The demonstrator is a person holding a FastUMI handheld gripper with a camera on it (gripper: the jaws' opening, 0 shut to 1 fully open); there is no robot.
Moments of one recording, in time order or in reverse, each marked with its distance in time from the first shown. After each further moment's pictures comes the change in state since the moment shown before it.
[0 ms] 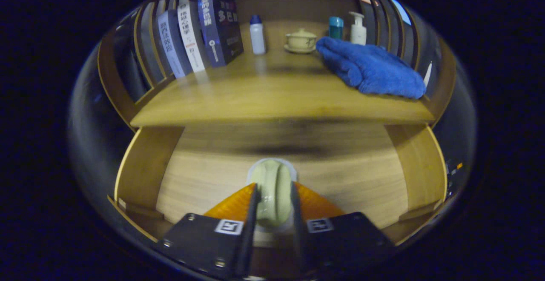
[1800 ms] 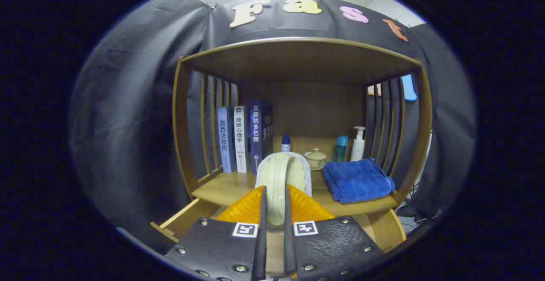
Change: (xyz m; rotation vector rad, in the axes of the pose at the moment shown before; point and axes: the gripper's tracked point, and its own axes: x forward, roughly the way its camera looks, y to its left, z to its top) arm -0.157 0.037 0.140 -0.133 -0.709 0.094
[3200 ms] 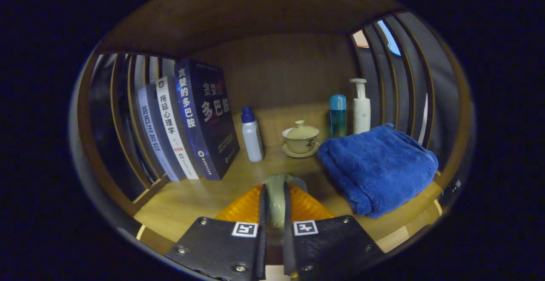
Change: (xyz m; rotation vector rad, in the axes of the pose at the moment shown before) arm 0.166 -0.051 -0.066 0.186 0.137 -0.158
